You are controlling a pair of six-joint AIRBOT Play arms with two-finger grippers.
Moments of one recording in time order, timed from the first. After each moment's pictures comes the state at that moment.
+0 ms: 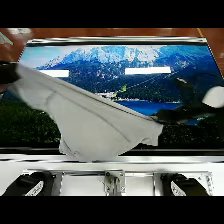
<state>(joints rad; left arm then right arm) -0.21 -0.79 1.23 1.72 -0.84 -1.82 0.09 -1.00 1.09 -1.30 1.50 1.58</state>
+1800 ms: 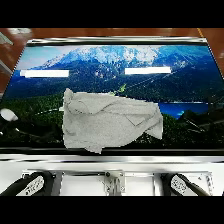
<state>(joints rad) 0.23 -1.06 0.60 1.01 -1.27 -1.42 -0.48 -1.18 0.96 -1.16 1.43 1.33</state>
